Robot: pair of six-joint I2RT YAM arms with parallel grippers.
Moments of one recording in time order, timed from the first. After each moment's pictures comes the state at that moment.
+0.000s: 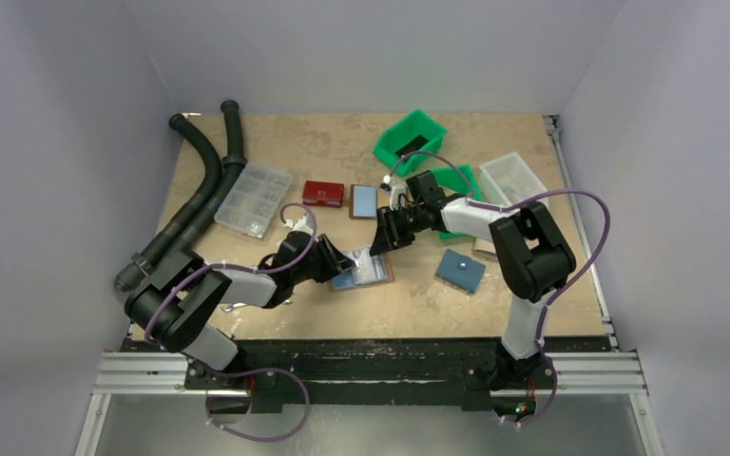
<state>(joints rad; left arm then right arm) -0.61 1.54 0.39 0.56 0.10 -1.03 0.49 1.88 1.10 -0.21 -0.69 0.25</state>
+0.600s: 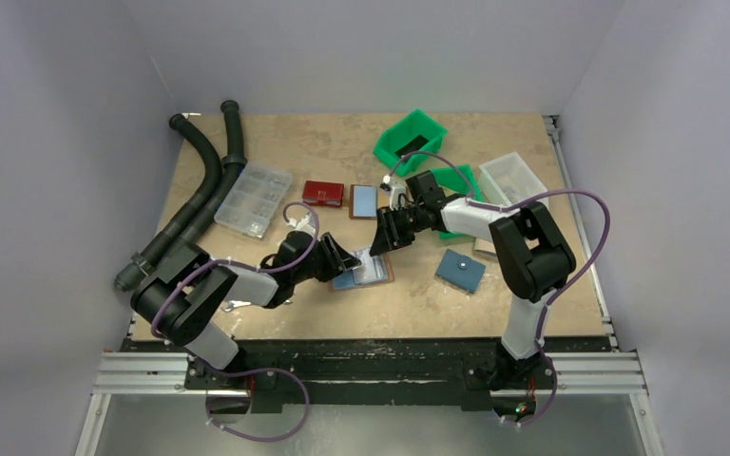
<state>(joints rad) -0.62 1.56 0.39 0.62 0.15 -1.03 0.49 1.88 1.10 -0.21 -0.69 0.25</state>
